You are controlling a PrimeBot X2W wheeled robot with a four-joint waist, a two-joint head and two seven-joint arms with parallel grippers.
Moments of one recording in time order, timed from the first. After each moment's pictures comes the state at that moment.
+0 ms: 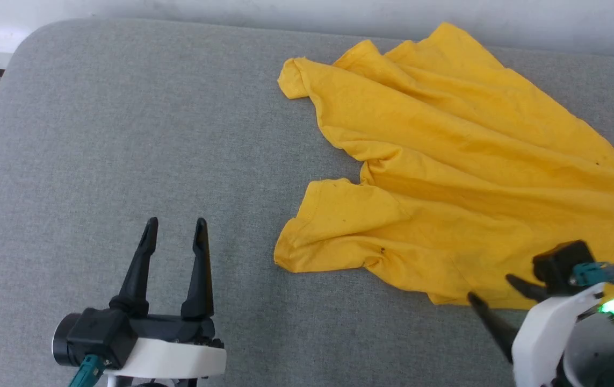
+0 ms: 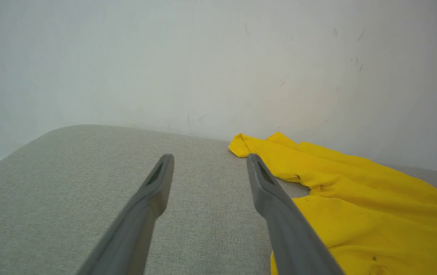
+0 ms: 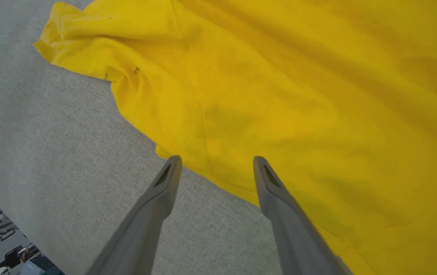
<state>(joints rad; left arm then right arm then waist) 0.06 0.17 -0.19 -0.23 -0.26 0.12 -0.25 0.07 -0.29 0.11 -0.44 0.32 0.13 0.84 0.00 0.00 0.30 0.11</state>
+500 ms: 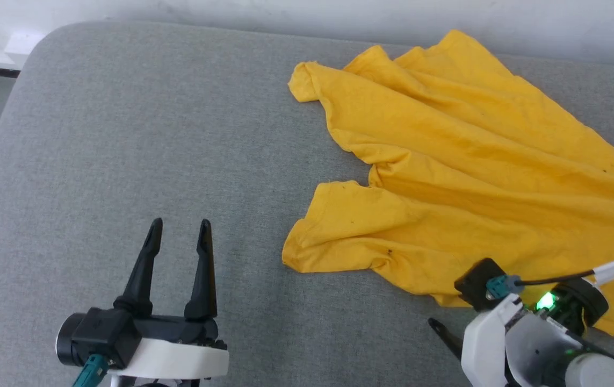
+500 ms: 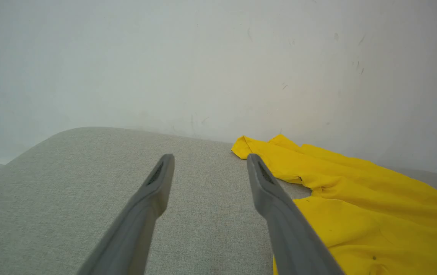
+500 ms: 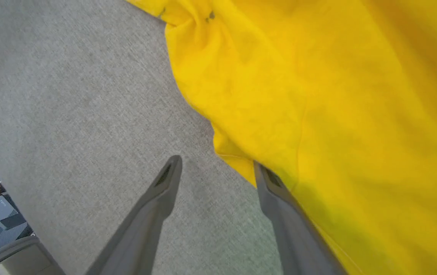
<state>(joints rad) 0.05 0.17 -0.20 -0.22 -0.27 0.12 -0.25 -0.08 -0.44 0.42 -0.25 0.31 0.13 0.77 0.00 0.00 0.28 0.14</state>
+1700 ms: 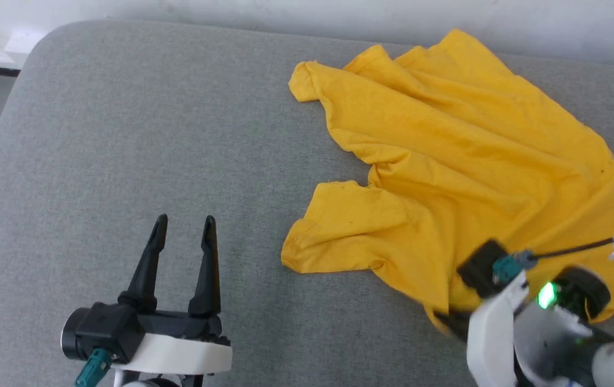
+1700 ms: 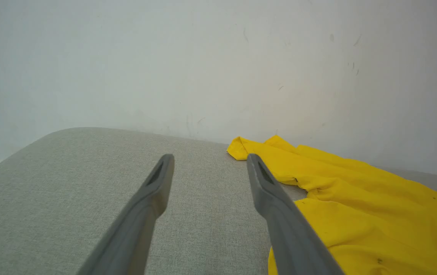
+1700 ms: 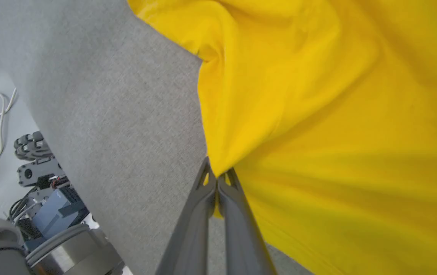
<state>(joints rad) 0.03 0.17 -0.22 -0.20 -0.28 0.12 -0.26 -0.12 -0.42 0.39 -0.36 0.48 0.13 0.94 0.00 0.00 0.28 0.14</state>
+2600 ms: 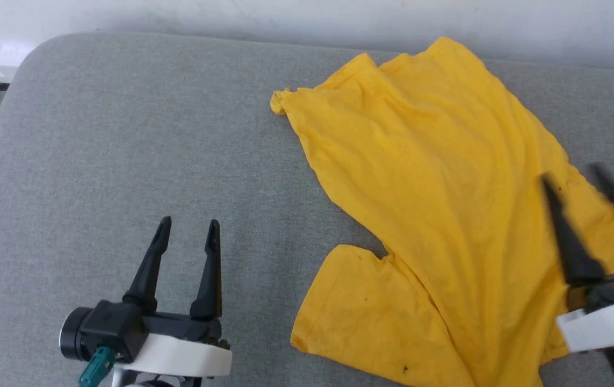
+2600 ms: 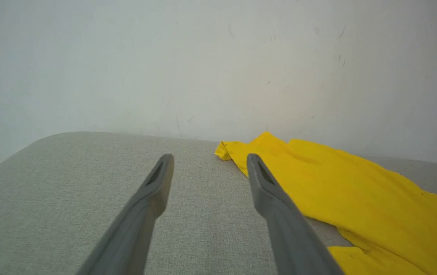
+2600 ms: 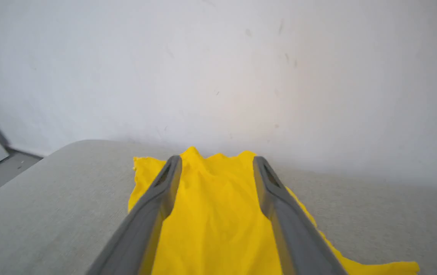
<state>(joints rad) 0.03 0.20 -0.24 -0.21 -0.27 0.13 -0.22 0.03 -0.14 -0.05 -0.57 0.30 0.13 0.35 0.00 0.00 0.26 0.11</state>
